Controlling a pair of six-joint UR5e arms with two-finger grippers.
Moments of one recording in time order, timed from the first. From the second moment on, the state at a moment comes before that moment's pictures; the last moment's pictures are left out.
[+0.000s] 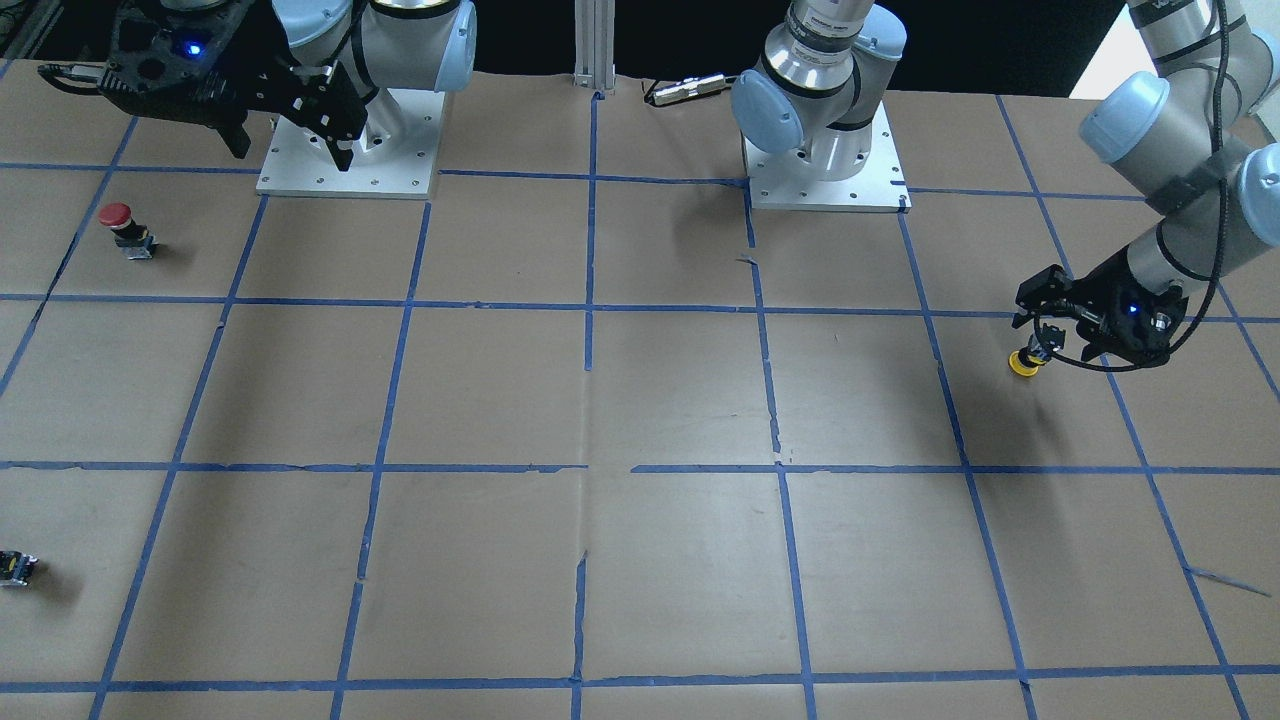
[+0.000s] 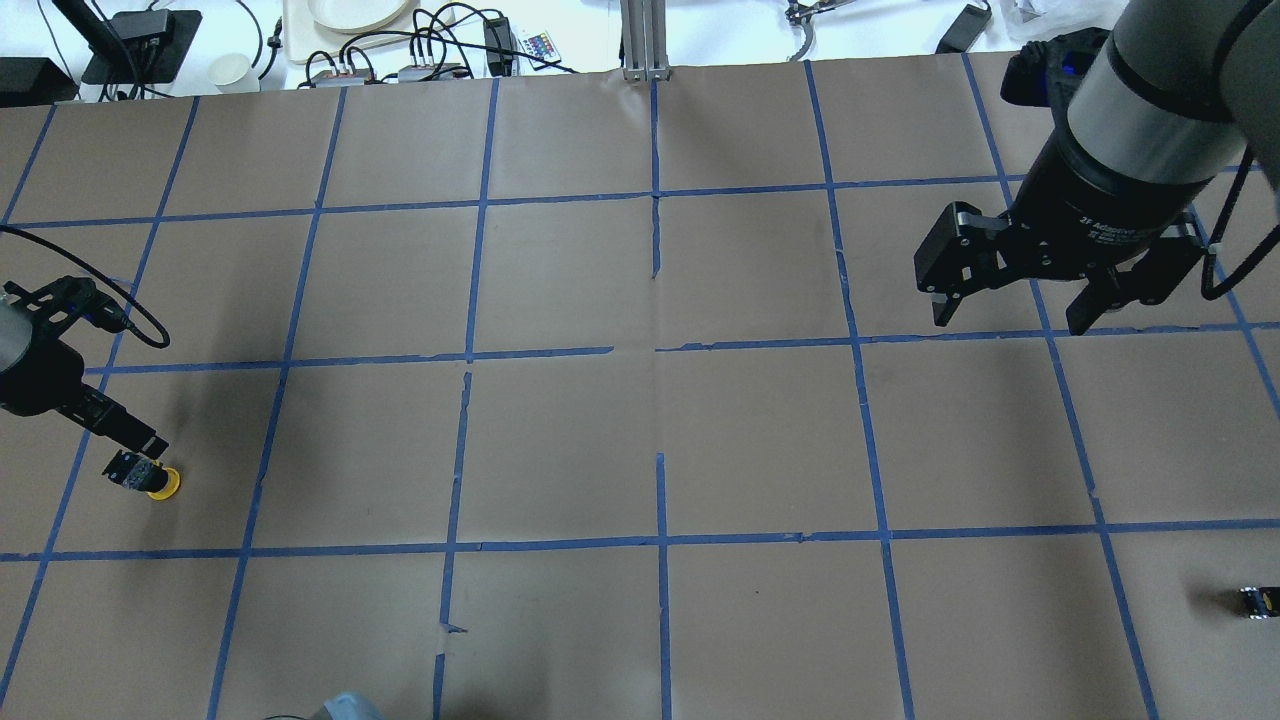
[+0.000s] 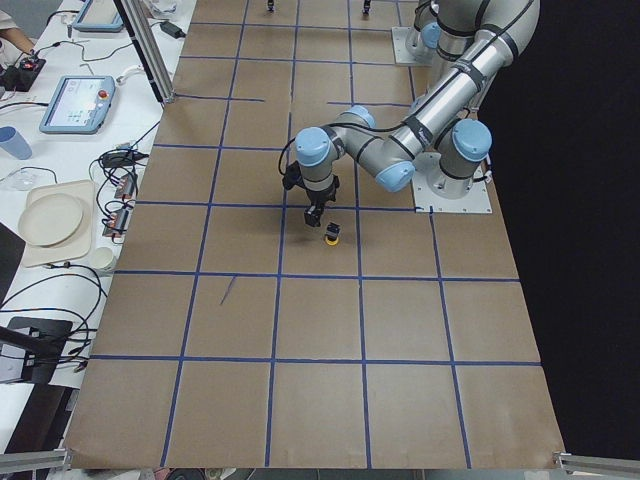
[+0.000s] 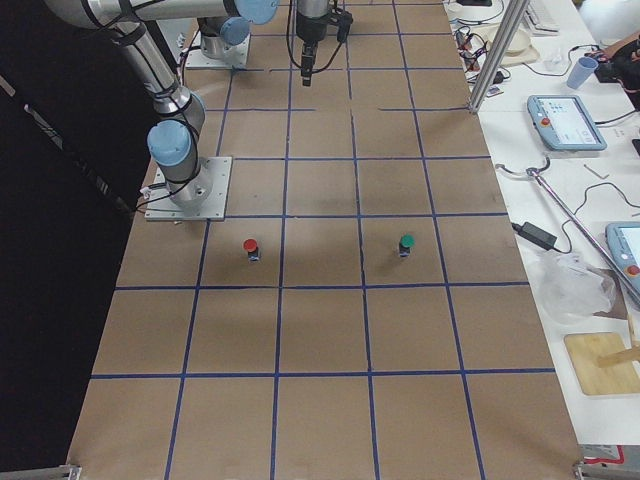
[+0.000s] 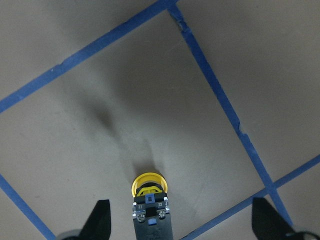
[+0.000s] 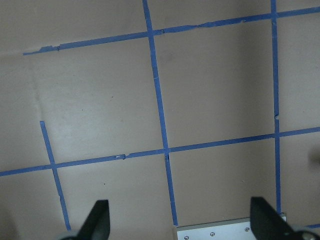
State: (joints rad) left arm -0.87 -1.71 -2.02 -1.13 1.63 1.12; right arm 1.54 -1.76 1.68 -1.43 -1.57 0.09
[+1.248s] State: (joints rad) left arm -0.84 -1.75 -2.11 -0.93 1.72 1.15; right arm 1.54 -1.76 1.68 -1.43 -1.57 0.09
